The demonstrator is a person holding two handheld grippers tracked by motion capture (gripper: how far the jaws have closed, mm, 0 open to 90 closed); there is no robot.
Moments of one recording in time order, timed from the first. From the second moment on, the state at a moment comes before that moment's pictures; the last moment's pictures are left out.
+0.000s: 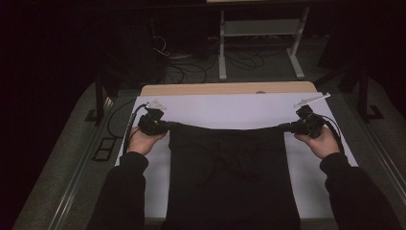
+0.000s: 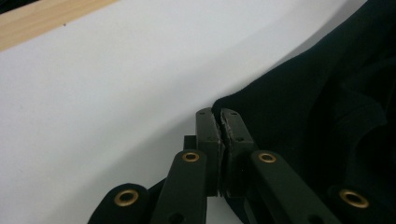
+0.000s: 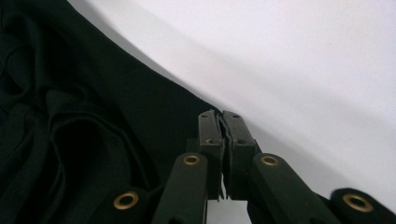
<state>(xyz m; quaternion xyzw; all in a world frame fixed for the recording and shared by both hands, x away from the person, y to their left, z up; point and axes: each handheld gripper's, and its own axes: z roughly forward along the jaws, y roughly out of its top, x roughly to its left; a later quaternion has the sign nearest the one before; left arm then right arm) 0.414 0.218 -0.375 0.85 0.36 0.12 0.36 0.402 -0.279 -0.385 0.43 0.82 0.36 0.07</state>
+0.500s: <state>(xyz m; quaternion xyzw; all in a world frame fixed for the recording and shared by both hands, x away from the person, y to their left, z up) 0.432 0.214 -0.364 0.83 0.38 0.13 0.38 0.427 -0.287 -0.377 0.46 0.80 0.37 0.07</state>
